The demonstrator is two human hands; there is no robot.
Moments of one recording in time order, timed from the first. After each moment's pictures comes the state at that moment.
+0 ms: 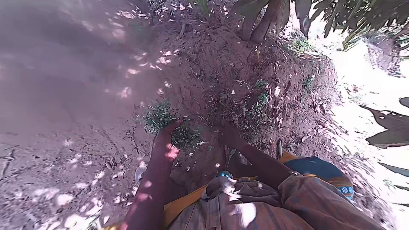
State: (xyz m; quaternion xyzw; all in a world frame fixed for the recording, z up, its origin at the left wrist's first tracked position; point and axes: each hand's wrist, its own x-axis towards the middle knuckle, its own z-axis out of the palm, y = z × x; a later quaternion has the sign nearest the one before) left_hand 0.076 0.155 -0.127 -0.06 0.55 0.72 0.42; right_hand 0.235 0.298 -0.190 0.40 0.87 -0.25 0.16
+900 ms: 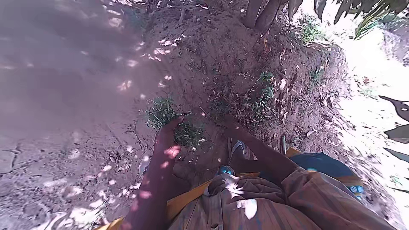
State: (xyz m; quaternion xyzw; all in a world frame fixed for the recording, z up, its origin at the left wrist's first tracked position) left_hand 0.074 0.155 -0.142 -0.06 0.57 0.70 0.42; right_hand 0.244 0.320 -0.216 0.37 0.84 -0.36 0.18
